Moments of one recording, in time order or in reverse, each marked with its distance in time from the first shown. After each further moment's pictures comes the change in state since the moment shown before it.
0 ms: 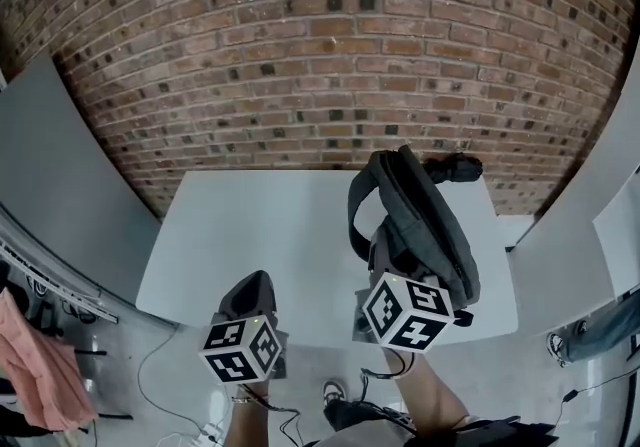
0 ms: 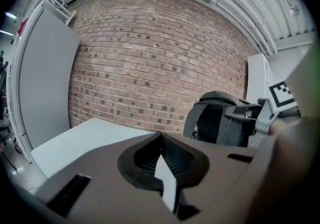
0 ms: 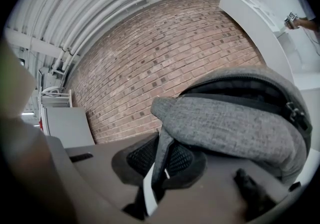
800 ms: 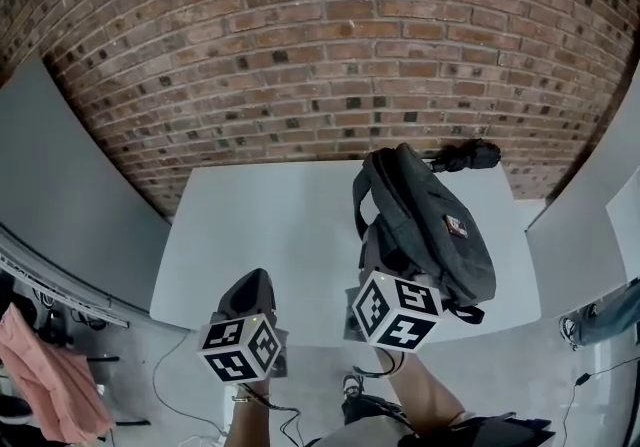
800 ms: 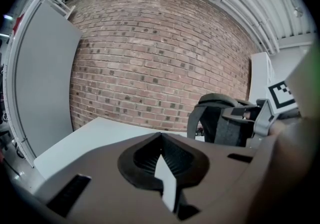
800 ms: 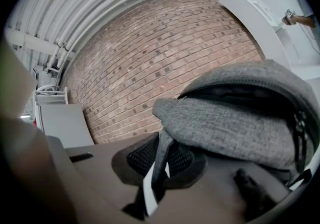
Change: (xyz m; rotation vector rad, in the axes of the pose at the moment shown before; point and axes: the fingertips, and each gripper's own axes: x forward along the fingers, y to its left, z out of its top) left arm 0.020 0.070 0.006 0.012 0.044 -0.002; right arm 0.045 0.055 -0.047 0.038 0.037 -0.031
